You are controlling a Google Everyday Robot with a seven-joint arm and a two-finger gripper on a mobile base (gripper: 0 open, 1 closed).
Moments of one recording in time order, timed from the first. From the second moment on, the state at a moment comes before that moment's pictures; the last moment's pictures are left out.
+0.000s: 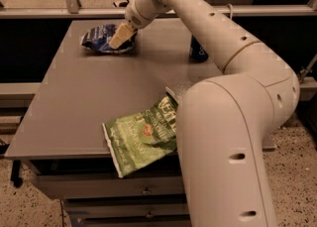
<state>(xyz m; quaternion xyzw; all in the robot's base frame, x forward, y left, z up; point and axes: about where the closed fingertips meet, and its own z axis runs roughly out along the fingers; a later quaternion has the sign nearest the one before) 0.821 0.105 0.866 -0.57 0.72 0.12 0.39</state>
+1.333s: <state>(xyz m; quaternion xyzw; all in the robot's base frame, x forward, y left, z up) 0.794 0.095 0.944 -0.56 0.67 0.13 0.47</state>
